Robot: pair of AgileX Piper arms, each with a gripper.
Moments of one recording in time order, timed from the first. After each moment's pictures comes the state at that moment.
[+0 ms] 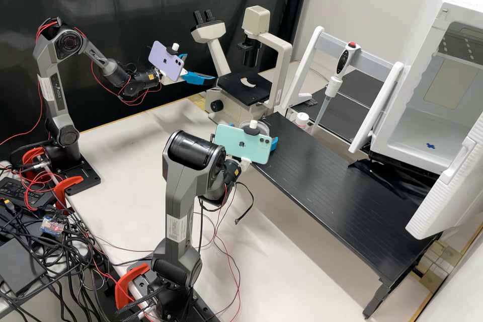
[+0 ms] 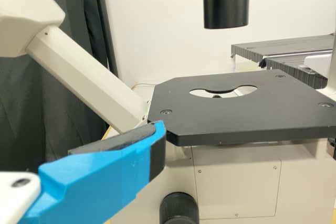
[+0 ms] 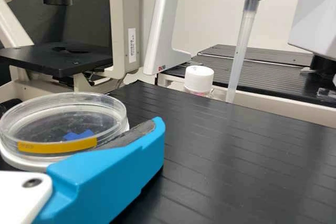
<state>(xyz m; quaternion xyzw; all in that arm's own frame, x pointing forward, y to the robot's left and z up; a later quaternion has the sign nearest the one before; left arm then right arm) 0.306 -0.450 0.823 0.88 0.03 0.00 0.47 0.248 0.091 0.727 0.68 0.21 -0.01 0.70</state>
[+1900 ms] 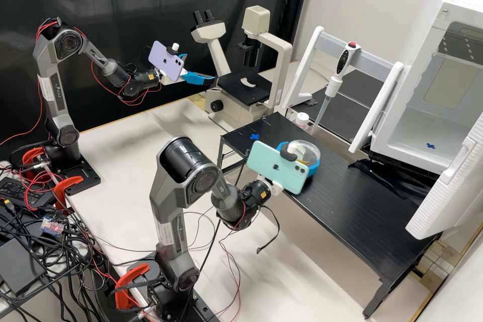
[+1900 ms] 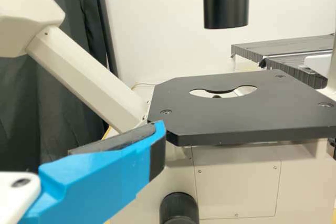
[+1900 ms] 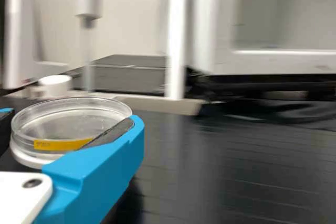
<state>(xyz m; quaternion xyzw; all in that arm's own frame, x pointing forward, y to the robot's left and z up) 0.306 -0.450 0.823 0.88 0.03 0.00 0.47 0.249 0.010 0.836 0.71 0.03 0.03 0.70</state>
